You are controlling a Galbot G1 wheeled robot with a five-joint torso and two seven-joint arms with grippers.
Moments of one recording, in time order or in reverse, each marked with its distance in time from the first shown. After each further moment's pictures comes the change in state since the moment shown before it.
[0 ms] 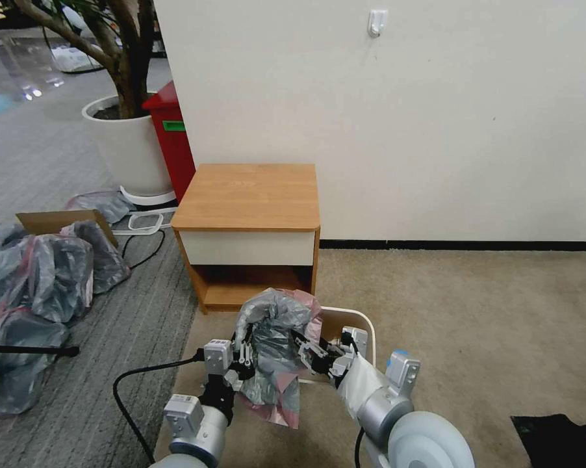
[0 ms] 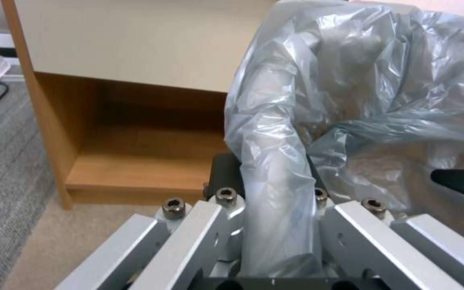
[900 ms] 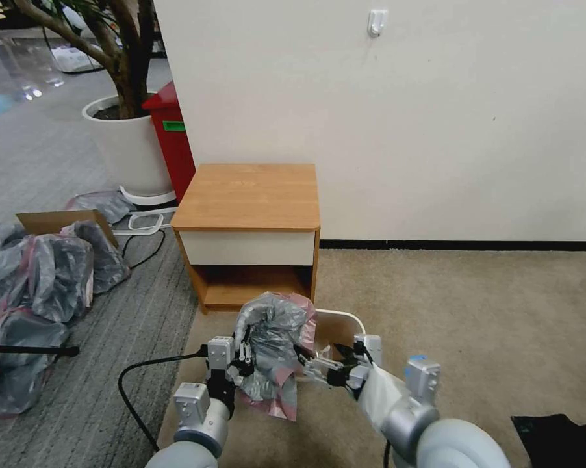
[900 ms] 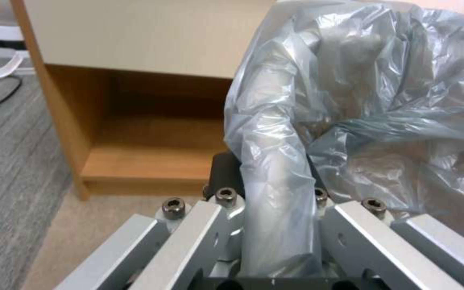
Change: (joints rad) left arm -0.045 0.036 0.008 0.005 -0.017 0.071 -0.052; right arm -0.021 -0.064 0.065 0.030 0.013 -0.072 -0.036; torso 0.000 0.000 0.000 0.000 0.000
